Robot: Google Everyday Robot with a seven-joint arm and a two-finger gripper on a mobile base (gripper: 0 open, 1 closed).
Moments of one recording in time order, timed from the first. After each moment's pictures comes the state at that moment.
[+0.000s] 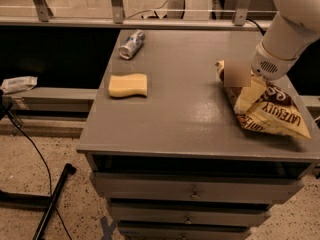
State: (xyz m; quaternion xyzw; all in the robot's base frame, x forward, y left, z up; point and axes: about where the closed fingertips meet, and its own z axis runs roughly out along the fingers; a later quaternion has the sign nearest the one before) arm 0.567 -0.247 0.859 -0.46 0.88 -0.03 0.11
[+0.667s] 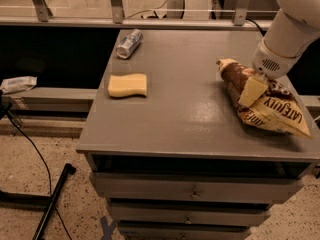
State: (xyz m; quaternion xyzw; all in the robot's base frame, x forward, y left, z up) arm 0.567 -0.247 0.865 -0.46 0.88 -0.03 0.11
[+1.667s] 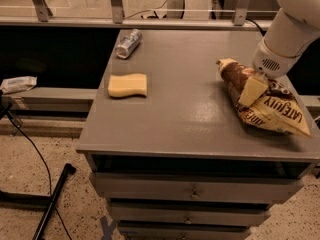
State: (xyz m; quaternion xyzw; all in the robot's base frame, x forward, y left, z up) arm 0.567 -0.247 0.865 -0.46 0.88 -0.03 0.11
